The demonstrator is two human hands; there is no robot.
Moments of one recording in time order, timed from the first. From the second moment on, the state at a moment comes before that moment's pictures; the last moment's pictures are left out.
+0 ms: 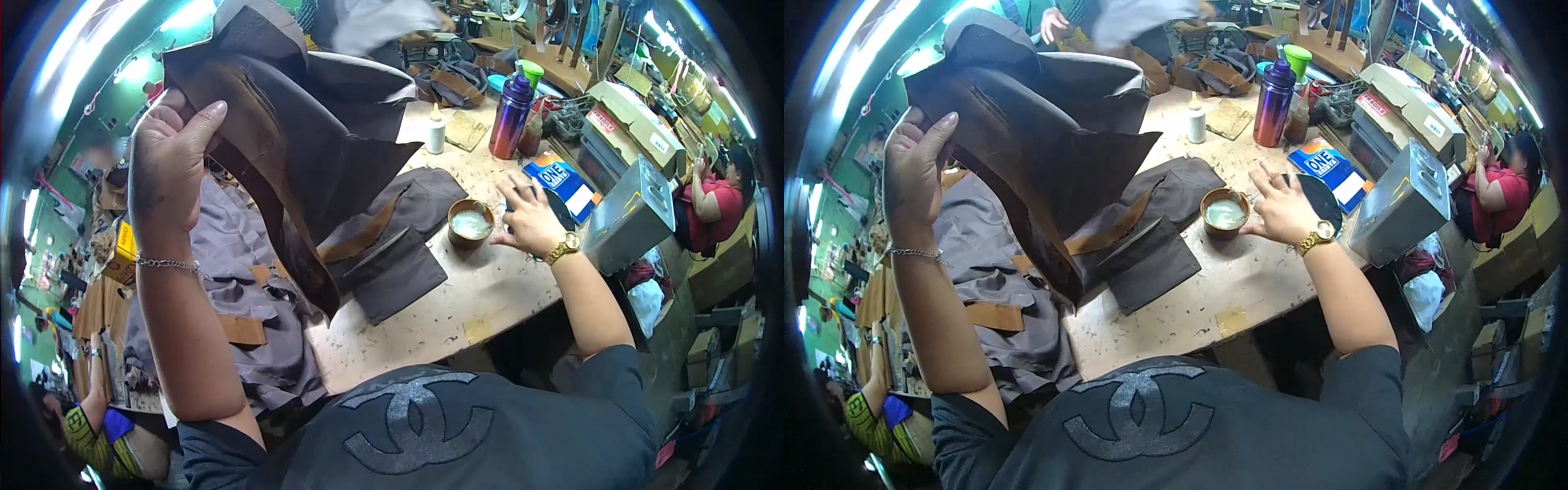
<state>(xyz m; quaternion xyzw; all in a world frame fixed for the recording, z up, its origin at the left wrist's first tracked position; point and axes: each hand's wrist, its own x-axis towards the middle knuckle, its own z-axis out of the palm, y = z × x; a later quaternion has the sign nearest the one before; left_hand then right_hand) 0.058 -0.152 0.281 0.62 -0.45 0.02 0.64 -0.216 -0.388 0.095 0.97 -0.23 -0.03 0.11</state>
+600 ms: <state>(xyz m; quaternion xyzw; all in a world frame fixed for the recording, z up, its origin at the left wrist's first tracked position) 0.047 -0.146 0.277 0.62 -0.46 -0.01 0.64 -0.242 -0.394 0.173 0.85 -0.27 0.45 0.07</state>
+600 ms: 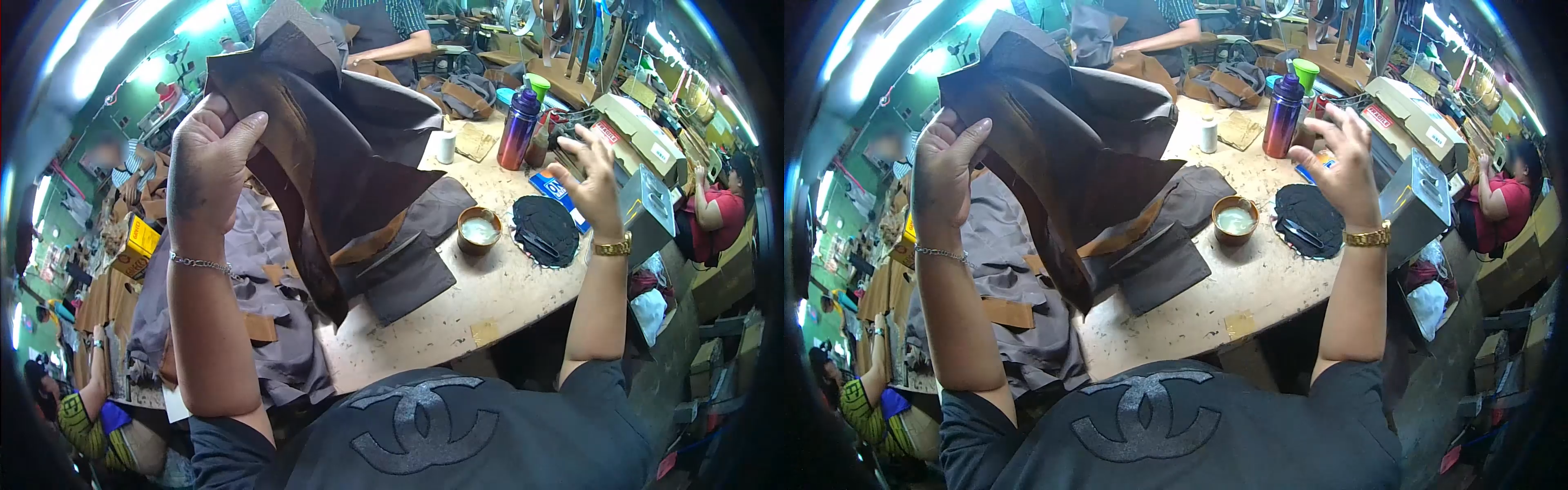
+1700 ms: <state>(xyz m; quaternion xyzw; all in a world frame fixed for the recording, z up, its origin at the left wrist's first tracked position) 0.003 -0.151 0.226 0.65 -0.53 0.06 0.55 -0.058 -0.242 0.214 0.71 0.12 0.50 -0.47</state>
